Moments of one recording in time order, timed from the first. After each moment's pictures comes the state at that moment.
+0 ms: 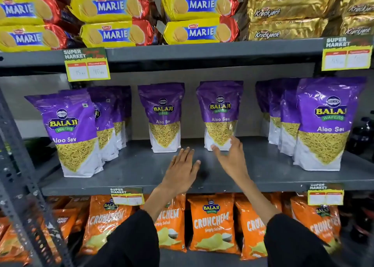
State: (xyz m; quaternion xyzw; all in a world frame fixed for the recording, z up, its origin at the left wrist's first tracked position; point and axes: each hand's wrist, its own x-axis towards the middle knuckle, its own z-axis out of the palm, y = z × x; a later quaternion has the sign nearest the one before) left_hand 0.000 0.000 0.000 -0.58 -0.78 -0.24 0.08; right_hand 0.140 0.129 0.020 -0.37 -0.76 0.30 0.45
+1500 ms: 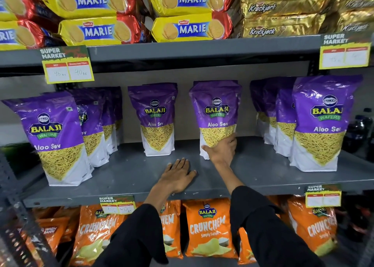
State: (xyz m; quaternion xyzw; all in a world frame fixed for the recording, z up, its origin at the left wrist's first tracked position) left_hand -0.030 0.039 -0.013 -0.57 -0.82 -0.07 -0.03; right_hand 0.083 0.171 0.029 -0.53 -0.68 0.26 0.43
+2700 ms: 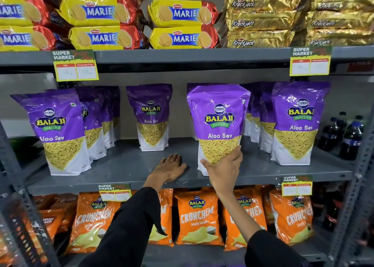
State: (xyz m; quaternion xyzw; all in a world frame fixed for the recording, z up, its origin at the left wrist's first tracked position) left_hand -0.022 0.036 -0.008 -0.55 -0.83 -0.06 -0.04; right_hand 0.172 0.075 0.001 -0.48 -0.66 0.25 0.52
